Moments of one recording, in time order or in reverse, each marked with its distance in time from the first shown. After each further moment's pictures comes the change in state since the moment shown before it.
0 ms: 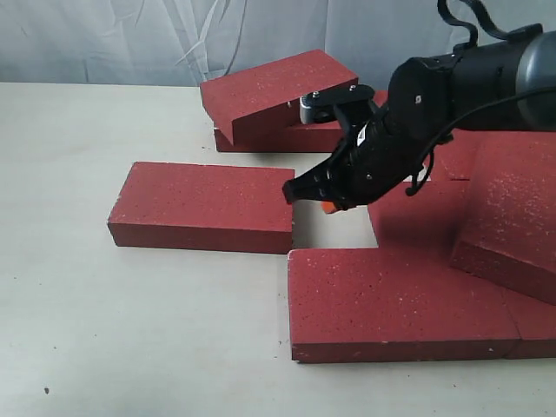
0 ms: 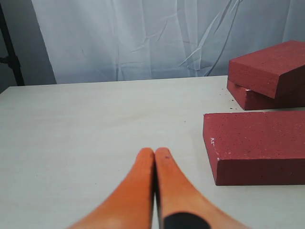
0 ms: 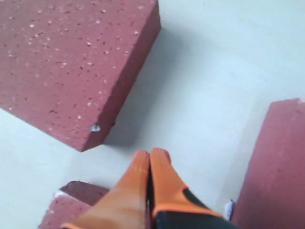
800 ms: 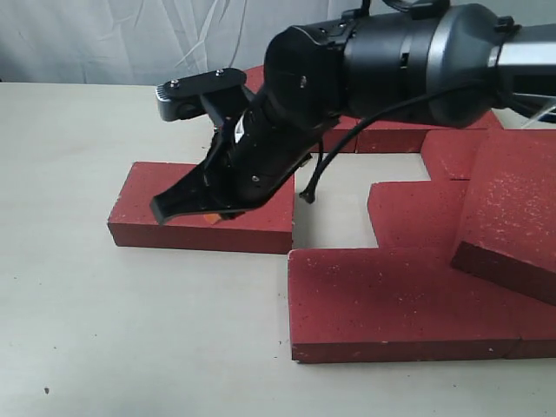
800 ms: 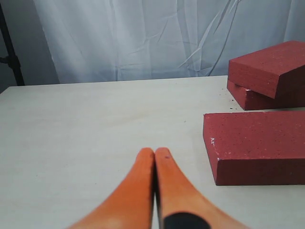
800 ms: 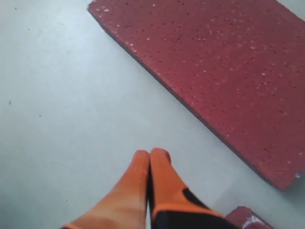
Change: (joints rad) left arm 0.000 0.000 0.000 0.000 0.000 0.000; right arm 0.296 0.031 -0.241 0.053 0.139 0.000
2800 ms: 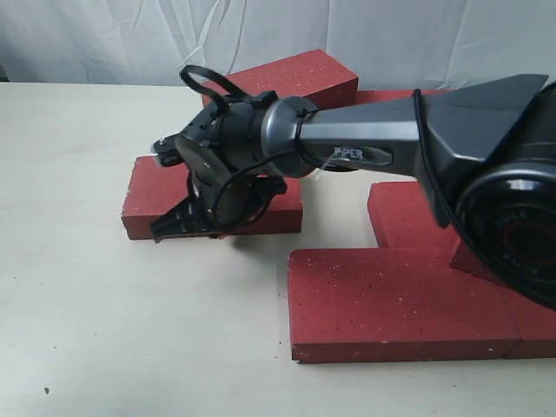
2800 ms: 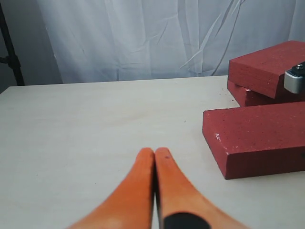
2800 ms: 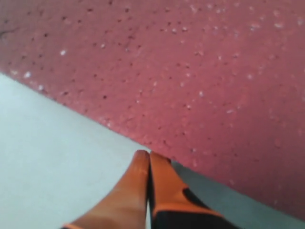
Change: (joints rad) left arm 0.000 0.000 0.000 0.000 0.000 0.000; right arm 0.047 0.402 -0.300 -0.429 0.080 0.495
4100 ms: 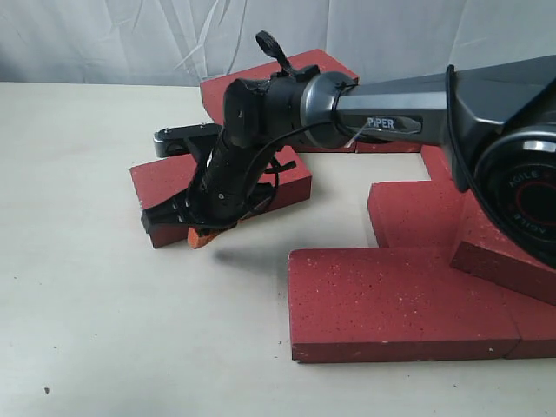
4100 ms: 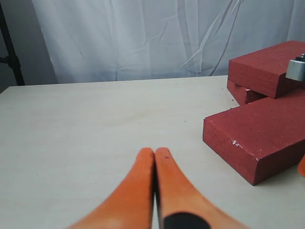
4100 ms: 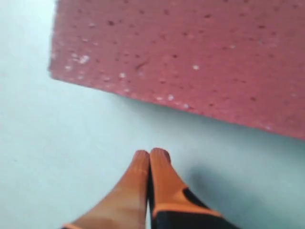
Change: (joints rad) left arm 0.000 0.000 0.000 0.000 0.000 0.000; right arm -0.117 0.000 0.000 0.606 -0.001 -0.578
